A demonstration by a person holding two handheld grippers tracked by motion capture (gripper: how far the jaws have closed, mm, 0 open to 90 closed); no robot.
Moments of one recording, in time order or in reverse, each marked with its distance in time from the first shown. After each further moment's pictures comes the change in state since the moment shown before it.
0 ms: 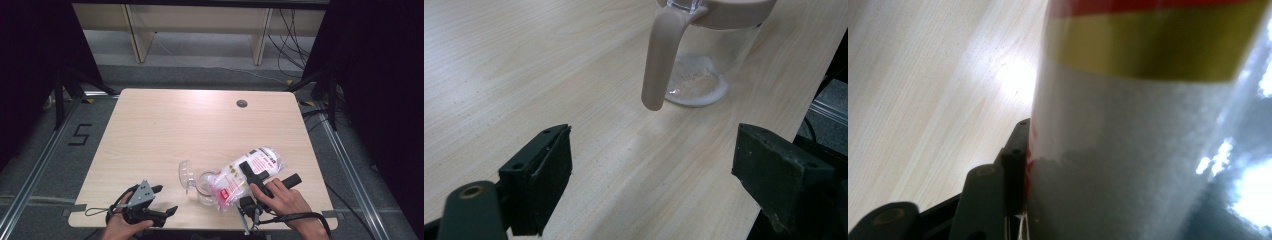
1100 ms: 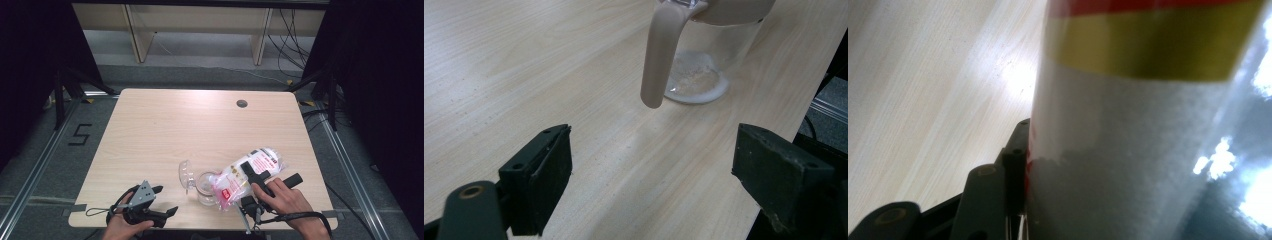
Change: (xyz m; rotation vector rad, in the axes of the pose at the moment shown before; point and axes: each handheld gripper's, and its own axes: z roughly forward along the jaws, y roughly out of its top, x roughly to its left) left arm 0.000 0.000 0.000 0.022 0.004 0.017; right arm 0.002 -0.003 0.001 -0.009 0.006 -0.007
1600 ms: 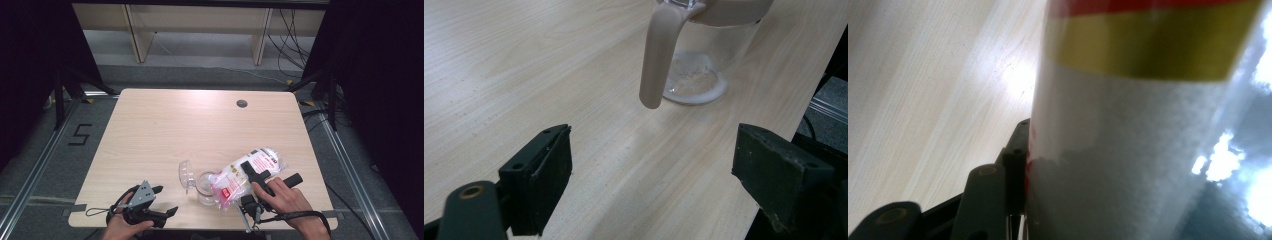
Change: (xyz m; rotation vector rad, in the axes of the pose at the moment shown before) left arm -0.001 0.000 0.000 -0.012 0.000 -0.007; right arm 0.000 0.000 0.002 -0.016 0.011 0.053
